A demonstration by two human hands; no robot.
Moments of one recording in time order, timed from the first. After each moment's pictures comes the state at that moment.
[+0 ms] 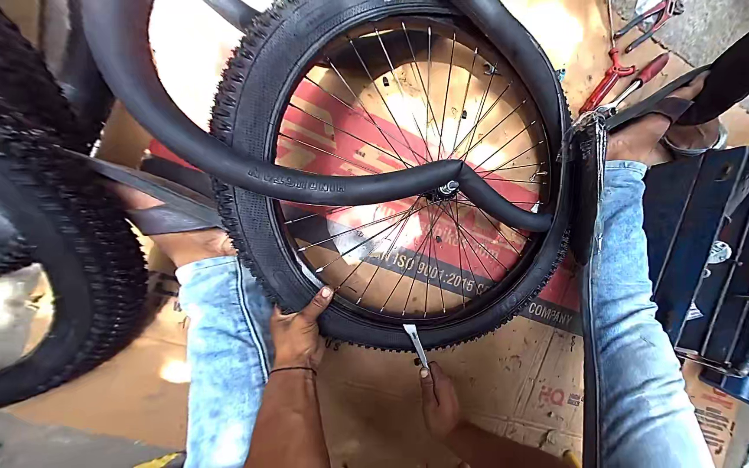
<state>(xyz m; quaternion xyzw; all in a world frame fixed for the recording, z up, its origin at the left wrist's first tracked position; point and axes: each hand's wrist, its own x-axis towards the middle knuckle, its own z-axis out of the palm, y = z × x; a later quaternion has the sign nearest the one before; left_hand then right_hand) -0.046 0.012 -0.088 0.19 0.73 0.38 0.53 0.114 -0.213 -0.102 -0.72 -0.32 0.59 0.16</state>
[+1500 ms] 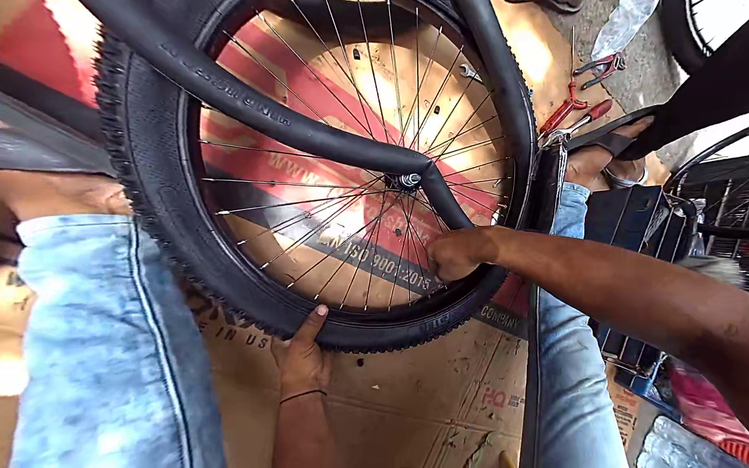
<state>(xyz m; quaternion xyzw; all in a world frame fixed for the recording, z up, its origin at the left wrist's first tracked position) 0.024 -0.082 -0.121 0.02 0.67 0.47 0.57 0.294 0.076 -0.034 -0.35 -0.71 0.48 -0.39</state>
